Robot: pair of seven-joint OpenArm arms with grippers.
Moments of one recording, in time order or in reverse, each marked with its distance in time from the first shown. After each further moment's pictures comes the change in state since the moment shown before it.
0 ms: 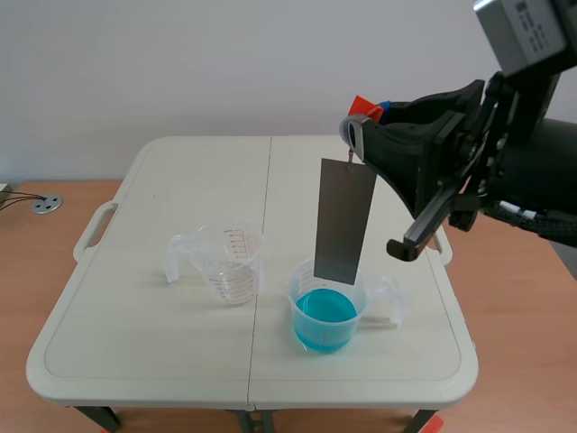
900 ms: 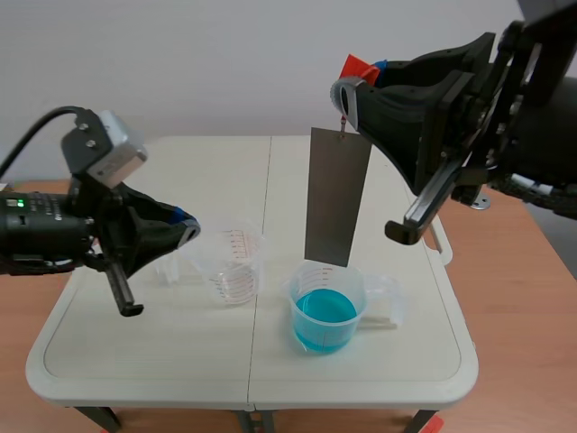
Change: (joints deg) left arm -50.3 5.2 35.8 -8.9 -3.2 -12.8 5.6; right arm 0.0 0.3 0.0 5.5 -0.7 0.0 0.3
